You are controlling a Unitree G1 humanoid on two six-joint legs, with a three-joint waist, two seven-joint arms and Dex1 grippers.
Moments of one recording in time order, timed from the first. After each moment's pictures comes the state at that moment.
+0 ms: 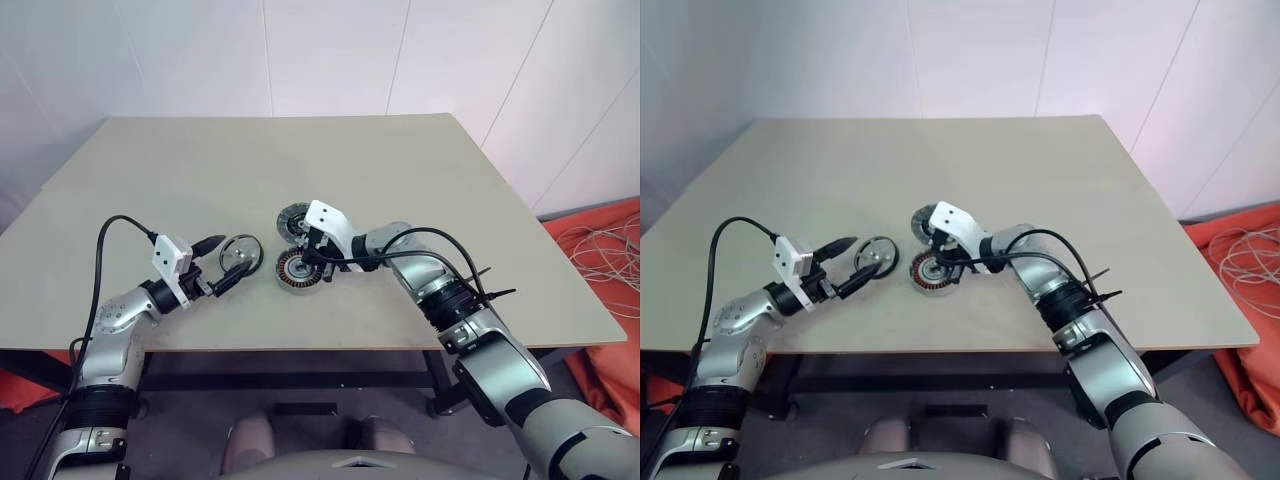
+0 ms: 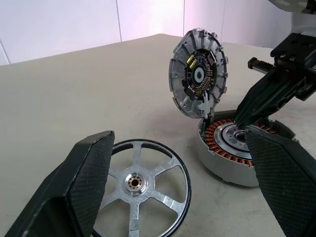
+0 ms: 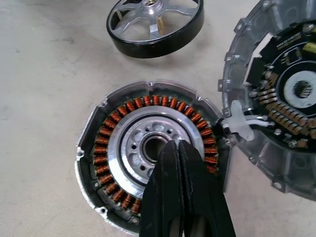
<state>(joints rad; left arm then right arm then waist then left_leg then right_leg) -0.14 0.45 0.15 0.20 -0.39 -0.04 -0.93 -0.72 -0.25 0.41 0.38 -0.04 0.46 0.96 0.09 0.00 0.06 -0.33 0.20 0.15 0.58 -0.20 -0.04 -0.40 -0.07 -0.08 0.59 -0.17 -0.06</state>
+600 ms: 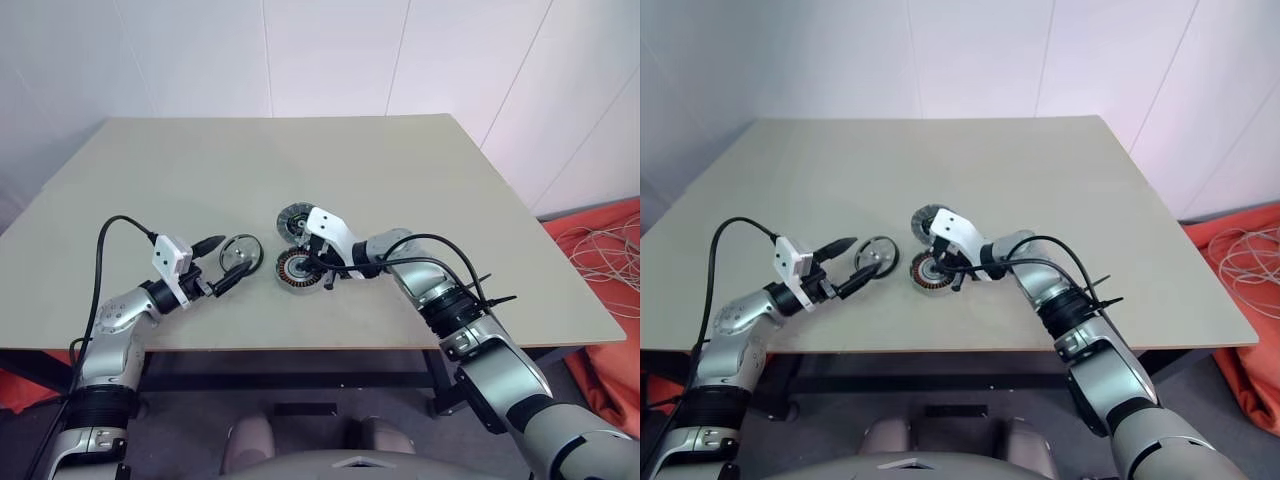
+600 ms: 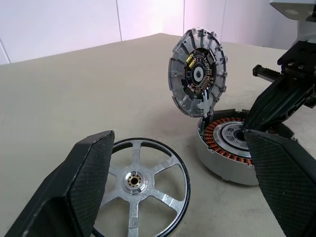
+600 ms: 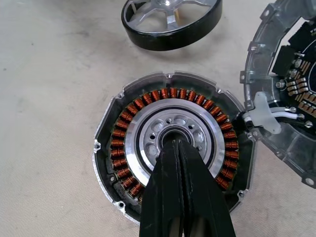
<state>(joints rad) -0.14 0.45 0.15 0.21 -0.39 -0.04 -0.93 -0.71 -0.25 0.40 0.38 -0.03 0.46 0.98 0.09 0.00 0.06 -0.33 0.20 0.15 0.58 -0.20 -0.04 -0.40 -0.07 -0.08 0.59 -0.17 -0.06</state>
